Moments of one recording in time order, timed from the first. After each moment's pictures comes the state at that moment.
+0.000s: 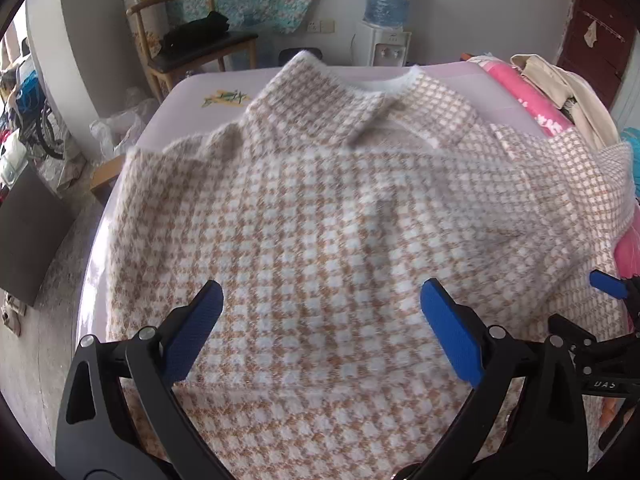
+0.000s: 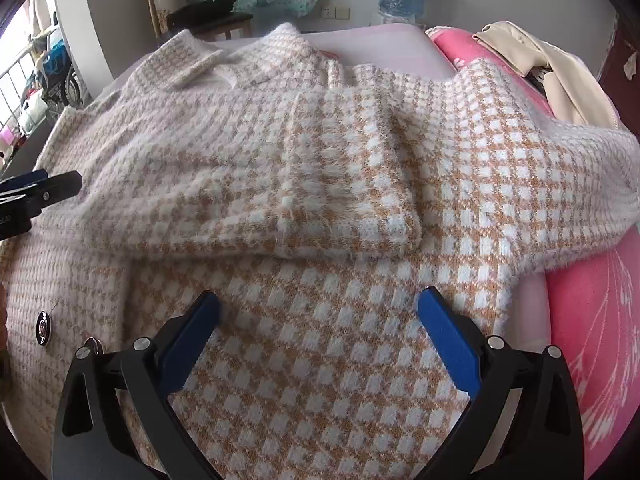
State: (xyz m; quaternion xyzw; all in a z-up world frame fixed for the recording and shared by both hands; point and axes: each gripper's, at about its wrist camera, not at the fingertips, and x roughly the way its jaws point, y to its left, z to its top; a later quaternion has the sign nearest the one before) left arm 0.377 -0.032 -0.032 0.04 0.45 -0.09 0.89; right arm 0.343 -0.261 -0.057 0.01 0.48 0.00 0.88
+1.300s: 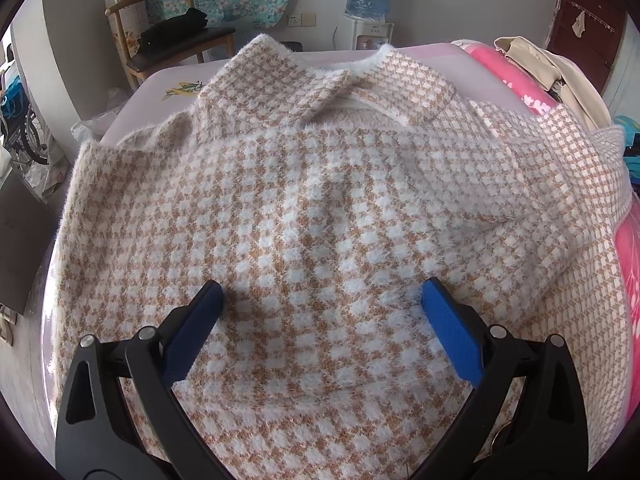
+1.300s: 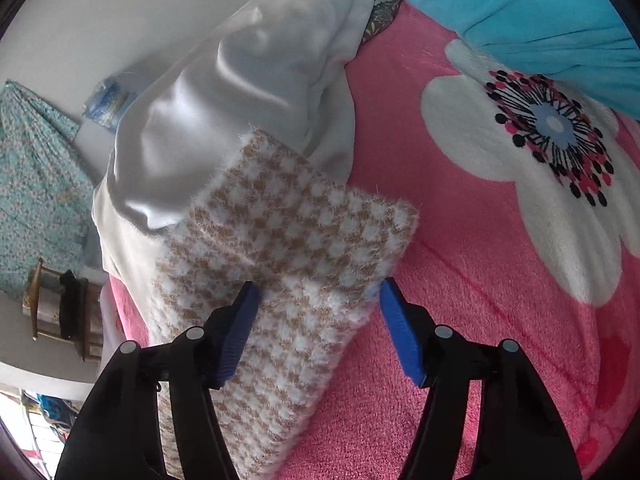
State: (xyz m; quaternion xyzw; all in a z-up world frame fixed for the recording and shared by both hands) left arm 0.382 -0.059 -0.057 0.04 0.47 -0.11 0.88; right arm 0.362 -0.700 -0.025 0.43 0.38 -0.26 0.78
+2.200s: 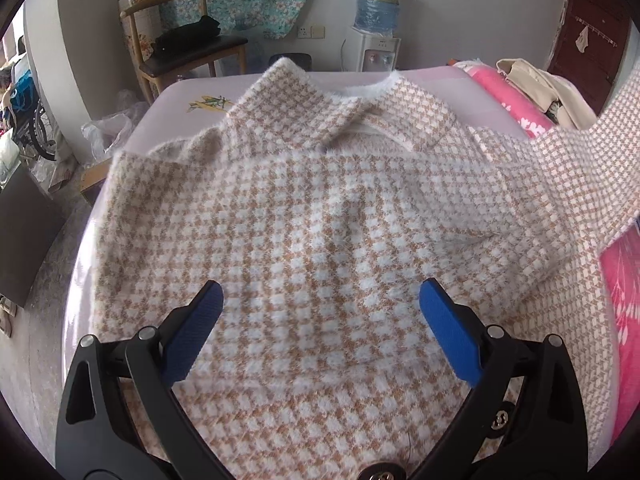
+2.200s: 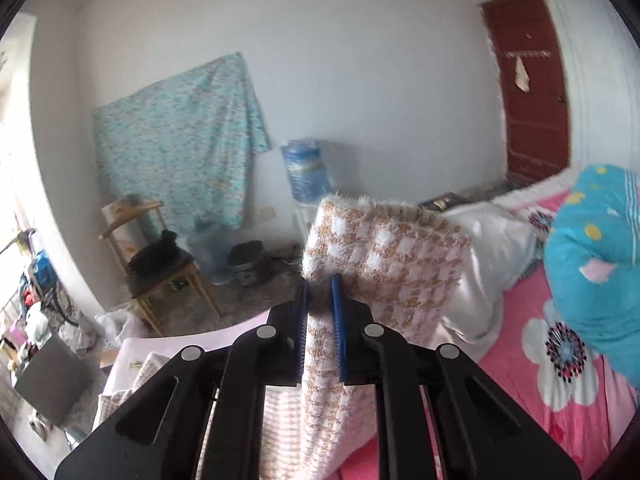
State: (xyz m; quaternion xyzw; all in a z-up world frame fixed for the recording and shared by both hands) left arm 0.365 -0.036 -0.023 0.02 0.45 -0.10 0.89; right arm 0.306 -0.466 0.235 0.13 0.17 -0.09 0.97
